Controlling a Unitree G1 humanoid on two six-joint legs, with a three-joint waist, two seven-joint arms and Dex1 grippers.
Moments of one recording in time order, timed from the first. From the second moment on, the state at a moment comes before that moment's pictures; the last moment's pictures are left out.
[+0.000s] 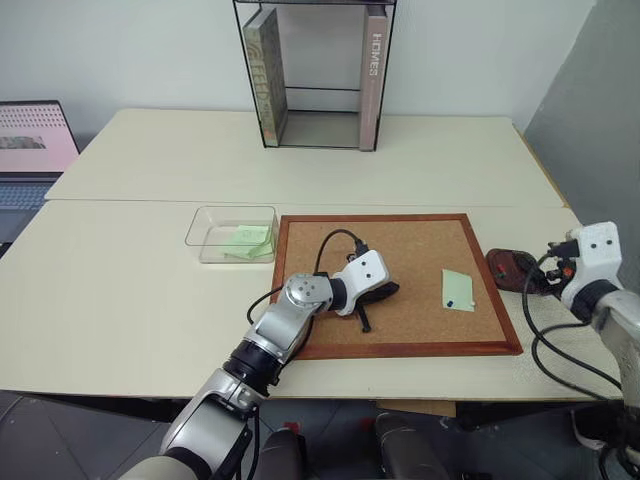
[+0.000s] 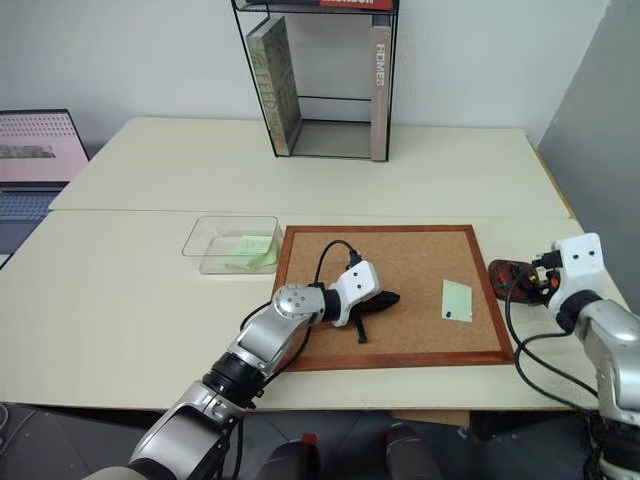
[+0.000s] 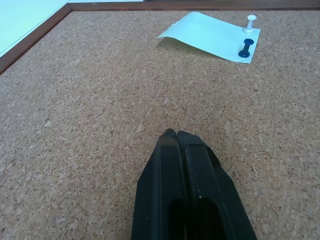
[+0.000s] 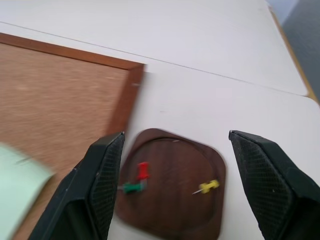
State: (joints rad) left arm -0.58 0.20 -0.43 0.29 0.02 0.21 -0.80; right arm -0.04 -0.62 -0.39 -0.34 0.35 0.66 0.44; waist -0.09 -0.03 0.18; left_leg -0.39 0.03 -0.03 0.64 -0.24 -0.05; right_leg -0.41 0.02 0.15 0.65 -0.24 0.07
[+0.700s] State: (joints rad) left arm -0.59 0.20 -0.43 0.32 0.03 0.19 -0.80; right arm 0.13 -0.41 -0.22 -0.46 0.29 0.58 0.33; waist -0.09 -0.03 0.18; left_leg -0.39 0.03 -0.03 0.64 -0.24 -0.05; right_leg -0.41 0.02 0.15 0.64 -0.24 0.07
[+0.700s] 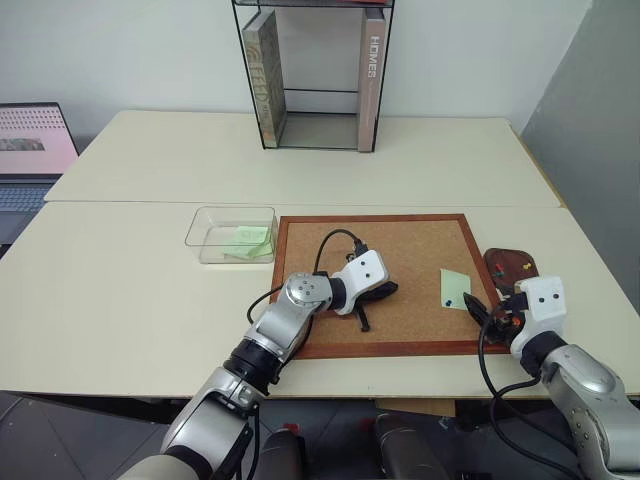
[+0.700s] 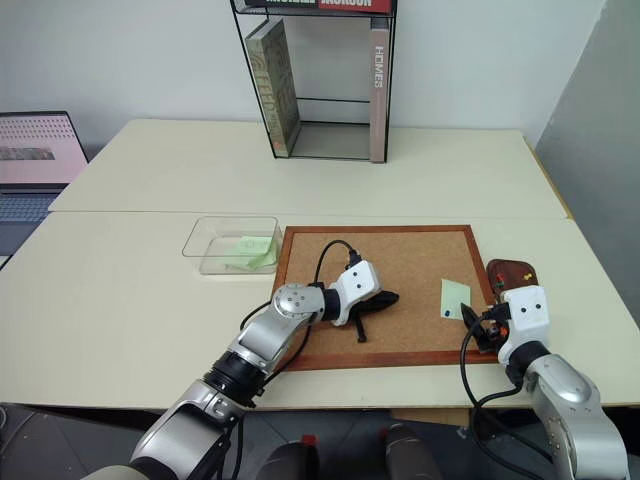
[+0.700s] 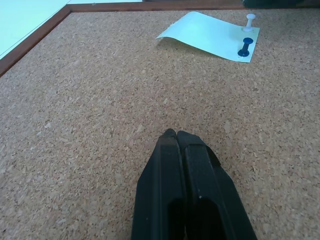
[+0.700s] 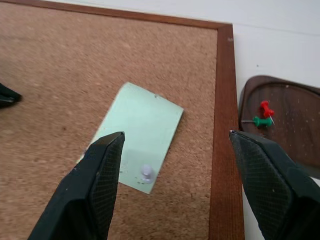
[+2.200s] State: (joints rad) left arm -0.59 0.20 -0.43 0.33 0.05 0.17 -0.82; right arm 0.17 -0.37 -0.26 -0.57 0.33 0.56 0.30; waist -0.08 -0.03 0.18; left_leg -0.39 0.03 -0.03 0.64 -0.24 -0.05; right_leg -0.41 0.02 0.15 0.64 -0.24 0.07
